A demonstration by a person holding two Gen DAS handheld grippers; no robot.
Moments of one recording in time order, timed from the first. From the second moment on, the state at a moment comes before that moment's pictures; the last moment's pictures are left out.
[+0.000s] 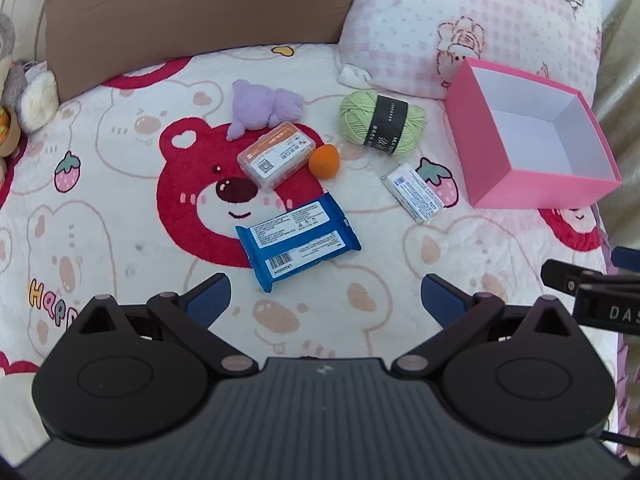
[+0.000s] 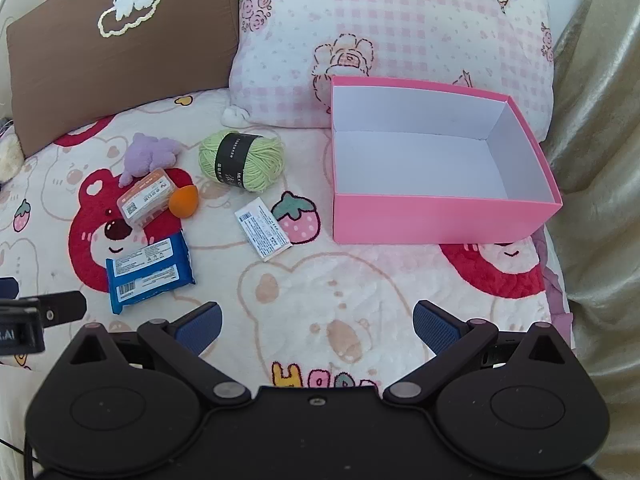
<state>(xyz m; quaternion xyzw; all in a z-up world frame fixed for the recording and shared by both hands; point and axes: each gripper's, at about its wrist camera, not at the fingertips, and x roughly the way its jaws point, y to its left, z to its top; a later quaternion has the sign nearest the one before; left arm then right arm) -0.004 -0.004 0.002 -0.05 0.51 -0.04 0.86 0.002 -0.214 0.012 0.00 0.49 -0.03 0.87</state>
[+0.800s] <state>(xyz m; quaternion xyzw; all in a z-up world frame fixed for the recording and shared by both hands) -0.006 -0.002 0.002 -0.06 0.51 -0.04 0.86 0.002 -0.211 0.011 0.00 0.49 -0.03 0.87</state>
